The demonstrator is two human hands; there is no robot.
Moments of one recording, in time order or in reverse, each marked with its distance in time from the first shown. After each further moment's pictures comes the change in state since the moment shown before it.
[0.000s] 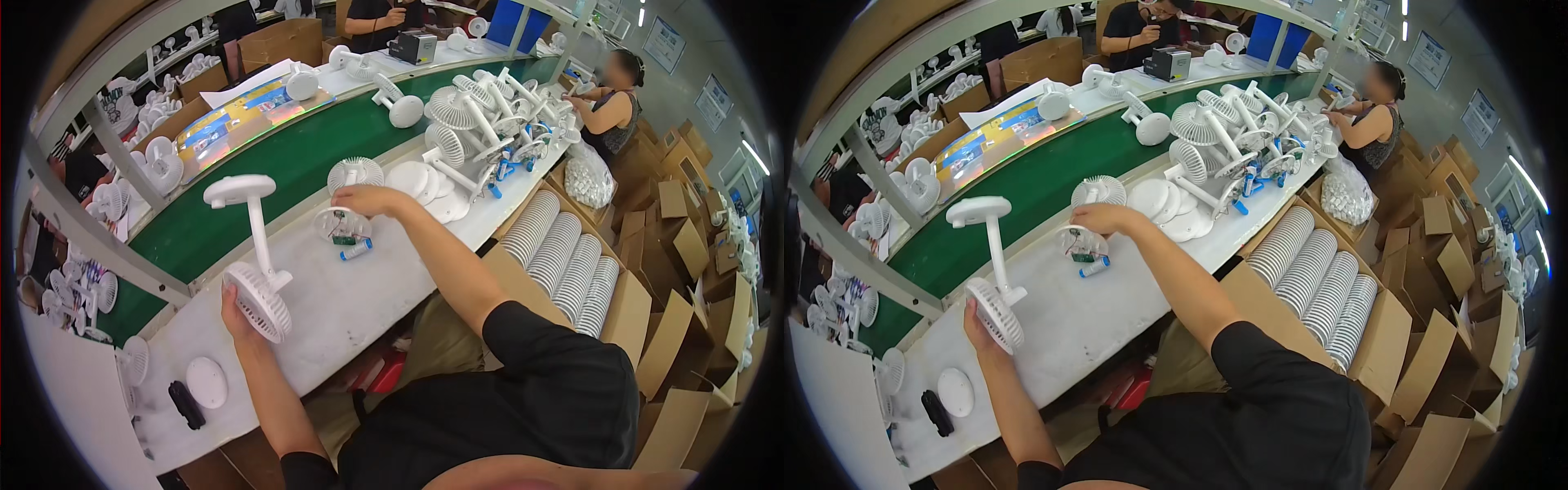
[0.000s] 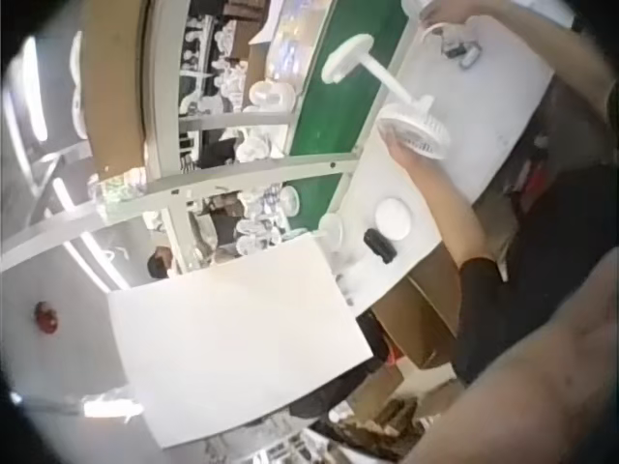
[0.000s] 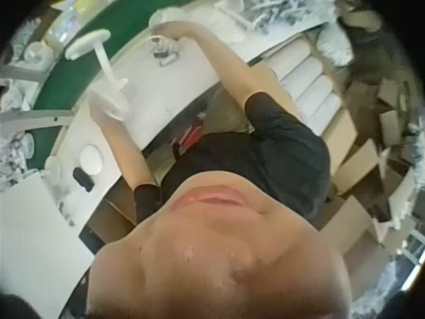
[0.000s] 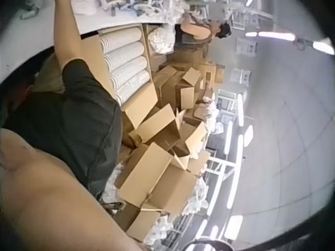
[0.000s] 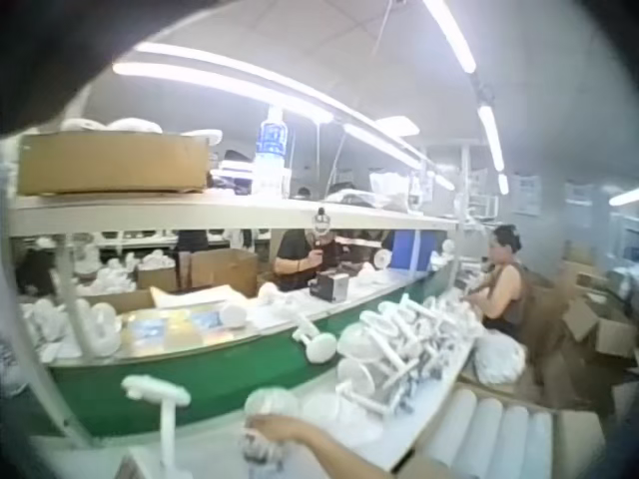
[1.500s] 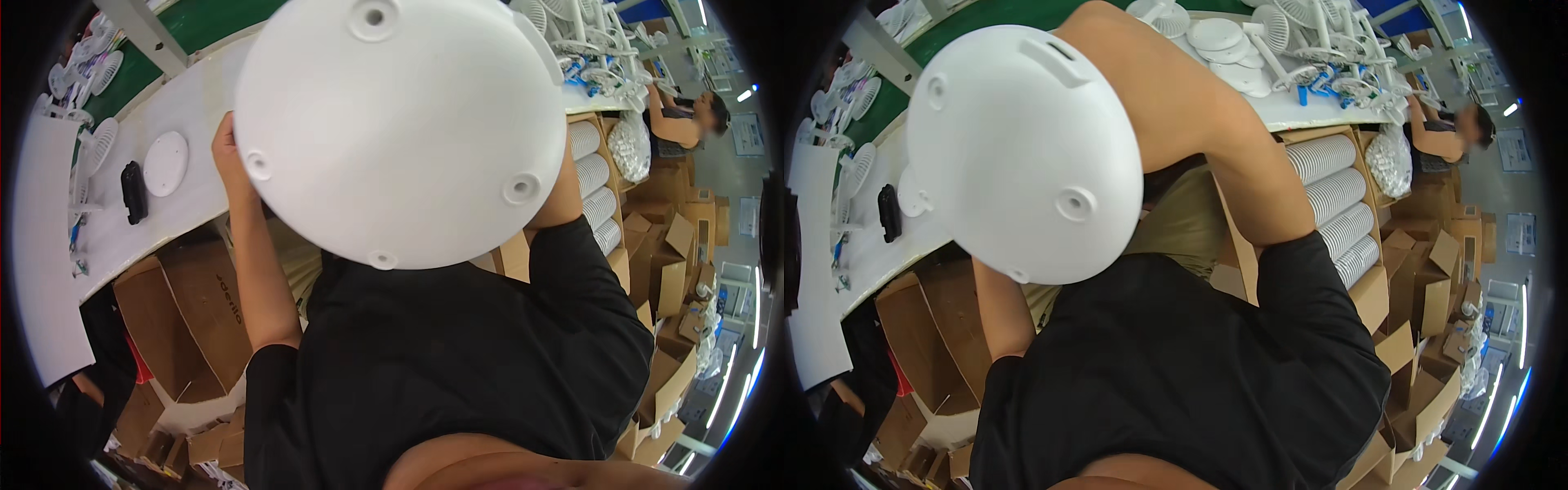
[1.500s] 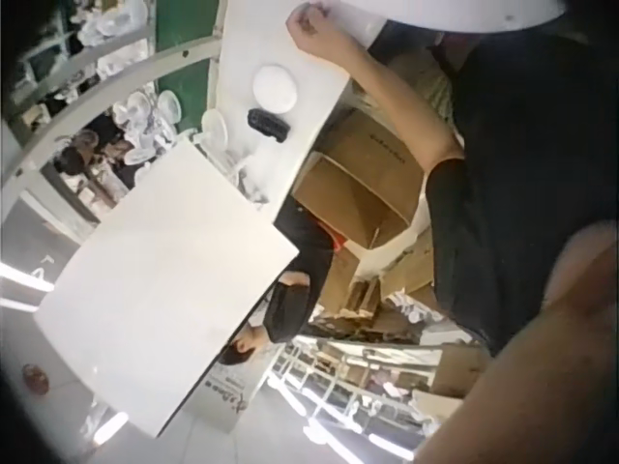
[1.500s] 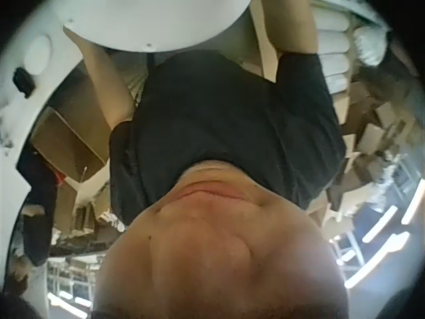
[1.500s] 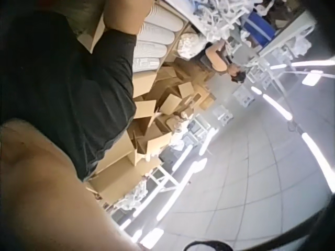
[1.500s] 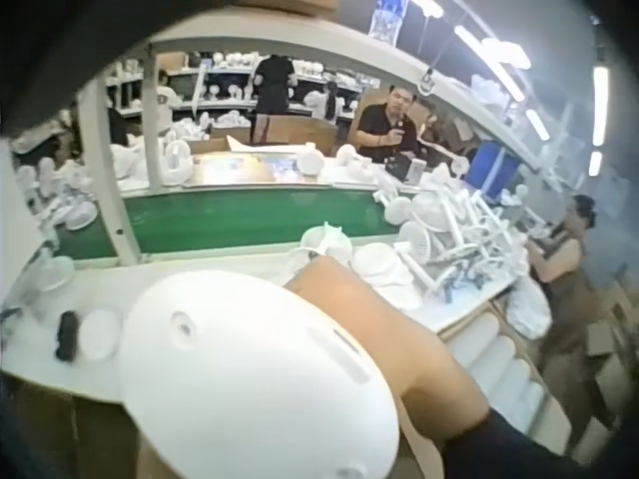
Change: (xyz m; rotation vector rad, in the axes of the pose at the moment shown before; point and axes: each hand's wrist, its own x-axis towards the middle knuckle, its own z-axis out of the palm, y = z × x) left_hand -0.050 -0.011 0.110 0.657 0.350 0.259; right_hand -0.203 -0.160 -0.092 -0.046 0.097 -1.282
